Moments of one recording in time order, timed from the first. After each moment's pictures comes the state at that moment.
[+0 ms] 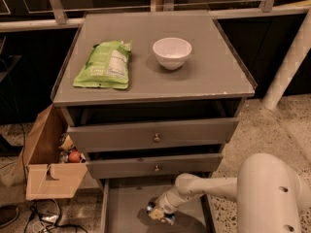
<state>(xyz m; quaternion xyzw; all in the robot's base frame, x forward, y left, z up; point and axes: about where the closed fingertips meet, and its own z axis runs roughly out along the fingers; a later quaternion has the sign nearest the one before) 0.464 -0.010 0.219 -0.49 0.81 0.30 0.11</state>
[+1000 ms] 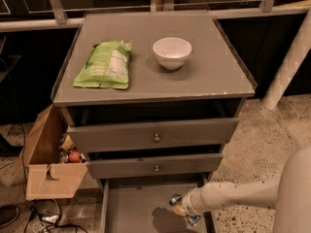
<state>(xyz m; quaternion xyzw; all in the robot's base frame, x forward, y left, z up) 0.454 -0.110 0.321 -0.37 0.89 0.18 0.18</state>
